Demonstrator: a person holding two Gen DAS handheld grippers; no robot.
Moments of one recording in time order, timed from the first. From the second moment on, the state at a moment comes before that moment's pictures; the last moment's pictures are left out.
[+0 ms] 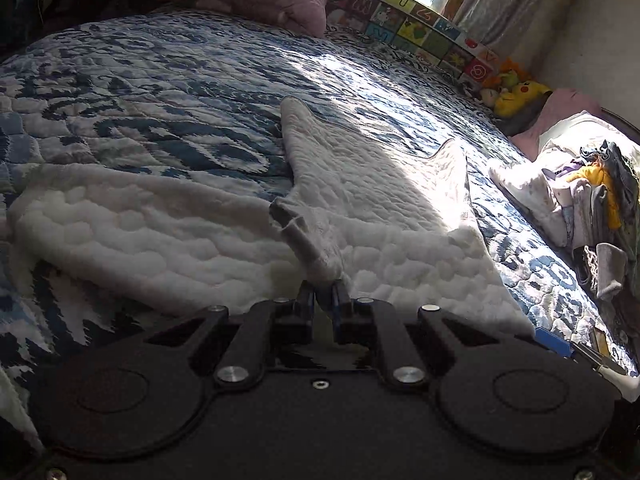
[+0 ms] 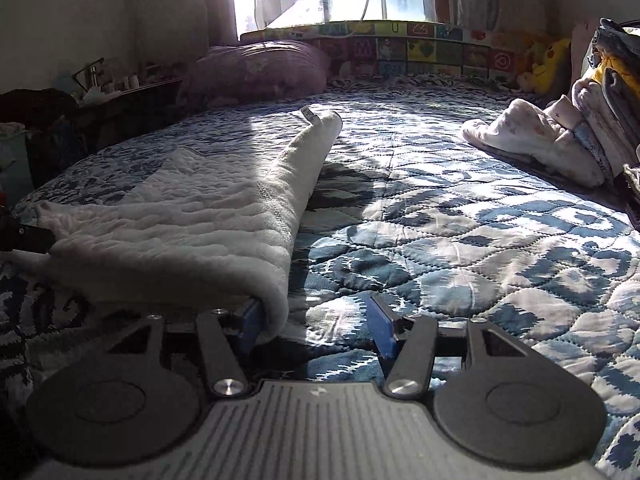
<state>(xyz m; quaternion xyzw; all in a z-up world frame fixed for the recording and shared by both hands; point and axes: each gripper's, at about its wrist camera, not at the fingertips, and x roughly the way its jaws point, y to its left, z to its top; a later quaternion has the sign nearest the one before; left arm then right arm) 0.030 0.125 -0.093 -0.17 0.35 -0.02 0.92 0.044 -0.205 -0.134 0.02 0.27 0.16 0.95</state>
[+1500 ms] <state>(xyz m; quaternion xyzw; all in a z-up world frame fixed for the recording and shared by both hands) 0.247 -0.080 -0.061 0.16 0.30 -0.21 0.92 0.070 -0.159 -0.143 -0.03 0.25 0.27 0.93</state>
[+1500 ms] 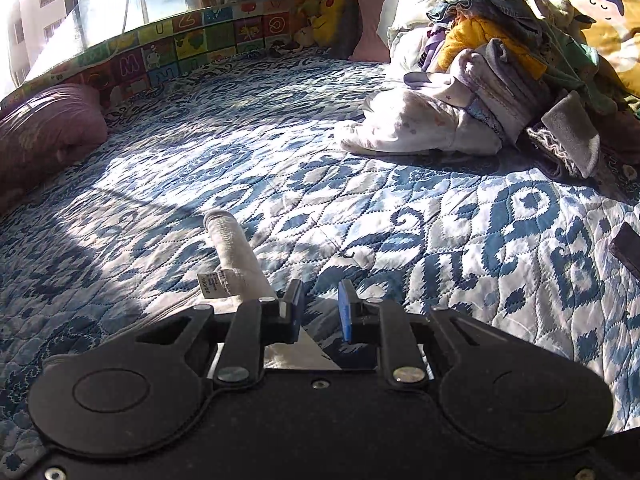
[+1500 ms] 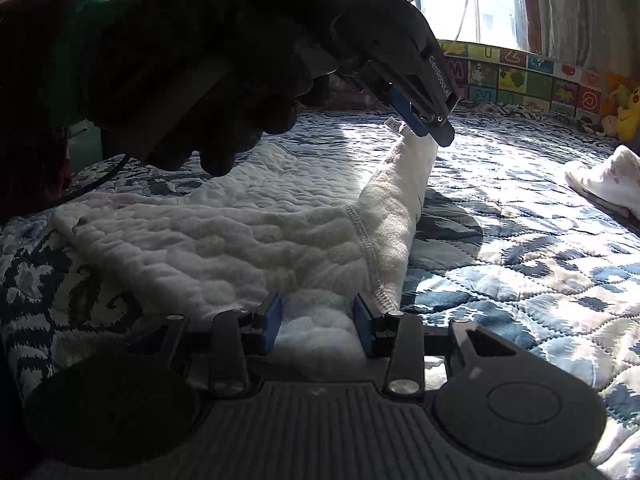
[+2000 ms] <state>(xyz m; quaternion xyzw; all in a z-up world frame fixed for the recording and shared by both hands) 0.336 0.001 -0.123 -0.02 0.41 -0.15 0.90 0.073 -0.172 -0.147 0.02 0.24 0.30 0.92</state>
